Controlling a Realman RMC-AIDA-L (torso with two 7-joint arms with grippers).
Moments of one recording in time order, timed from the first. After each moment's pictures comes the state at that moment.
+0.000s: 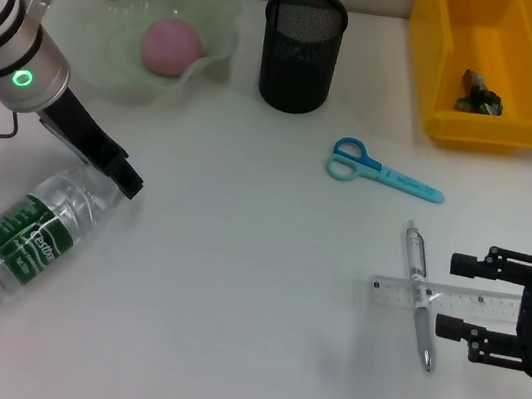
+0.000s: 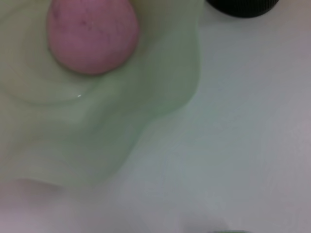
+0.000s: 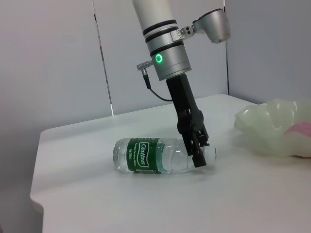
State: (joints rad) left arm -0.86 -2.07 1.07 0.85 2.82 1.43 -2.52; right arm 0.38 2.01 -0.60 -0.63 -2.09 -1.80 1.05
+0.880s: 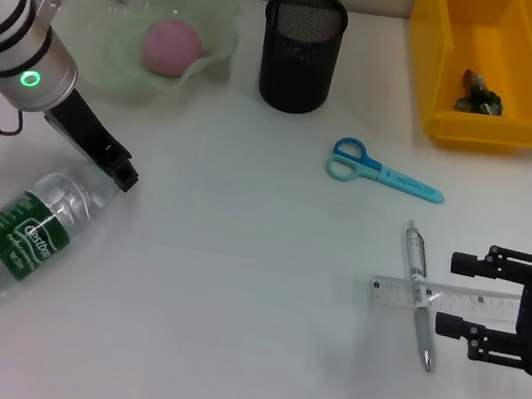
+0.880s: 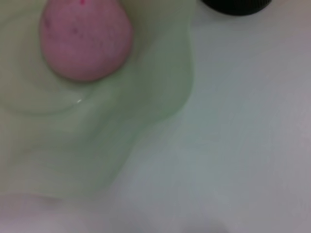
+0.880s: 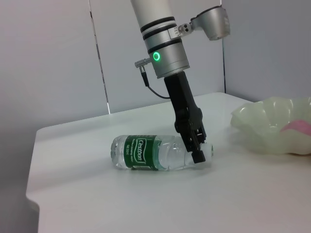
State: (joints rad) left arm -0.86 -2.07 1.12 0.85 2.82 1.42 -2.52; right arm 0.38 2.01 -0.60 -0.63 -2.09 -1.79 1.05
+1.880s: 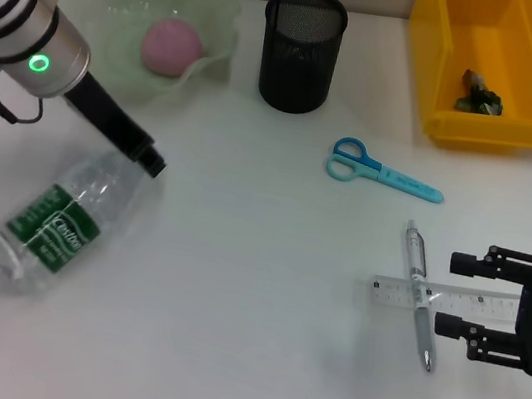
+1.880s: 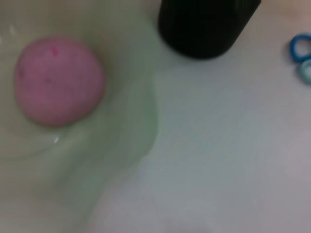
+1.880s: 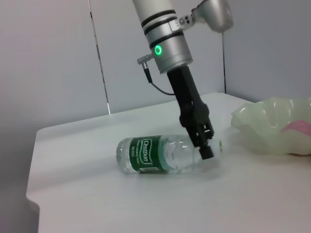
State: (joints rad) left arm -0.85 -2.06 1.10 0.90 2.72 1.44 -2.48; right arm 0.38 2.01 -0.60 -0.63 -2.09 -1.79 1.05
